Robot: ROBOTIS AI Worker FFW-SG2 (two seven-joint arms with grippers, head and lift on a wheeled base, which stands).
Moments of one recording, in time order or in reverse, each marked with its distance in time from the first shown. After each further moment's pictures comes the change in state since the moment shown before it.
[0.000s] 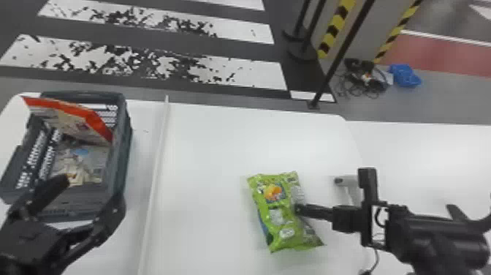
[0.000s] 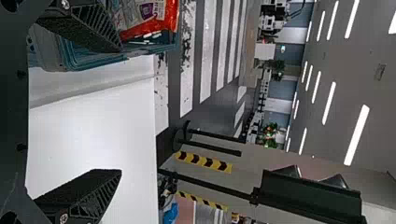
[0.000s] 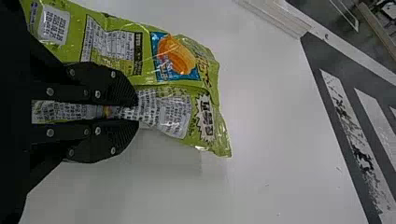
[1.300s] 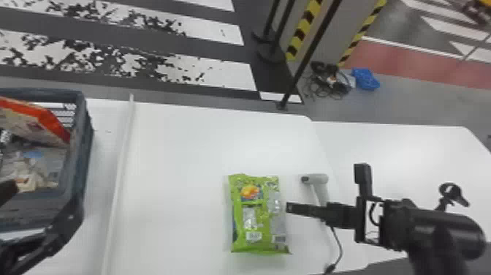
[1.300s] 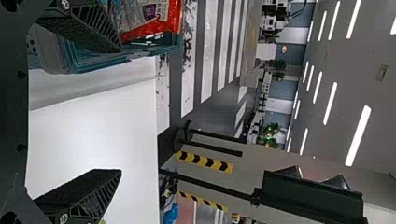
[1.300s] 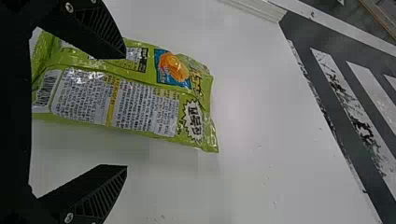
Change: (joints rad) left arm -0.006 -0.004 0.006 0.015 0.002 -0.003 -0.007; right arm 0.056 -0.037 -0.140 -0.163 -0.071 0.255 -0.005
